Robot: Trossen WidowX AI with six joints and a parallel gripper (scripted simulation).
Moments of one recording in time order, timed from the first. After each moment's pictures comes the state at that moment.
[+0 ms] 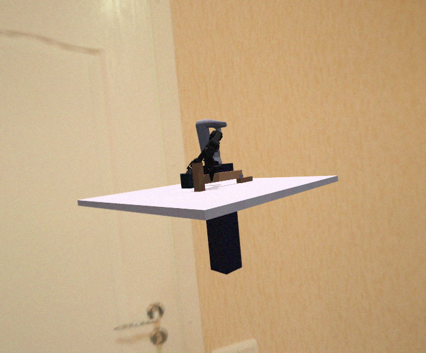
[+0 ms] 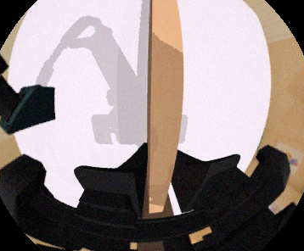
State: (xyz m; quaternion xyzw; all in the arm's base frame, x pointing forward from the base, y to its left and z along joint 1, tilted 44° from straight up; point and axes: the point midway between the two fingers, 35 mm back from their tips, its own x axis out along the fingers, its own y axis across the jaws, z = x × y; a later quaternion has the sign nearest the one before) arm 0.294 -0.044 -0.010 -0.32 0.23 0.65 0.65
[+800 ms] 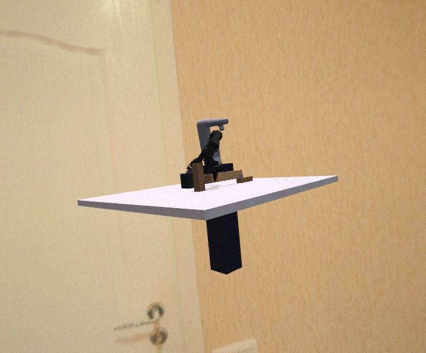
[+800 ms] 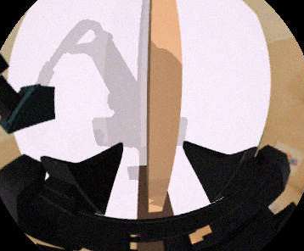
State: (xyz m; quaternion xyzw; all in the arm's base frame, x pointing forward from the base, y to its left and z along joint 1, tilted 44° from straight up) arm 0.294 -0.045 -0.011 -0.32 0.23 0.65 0.65
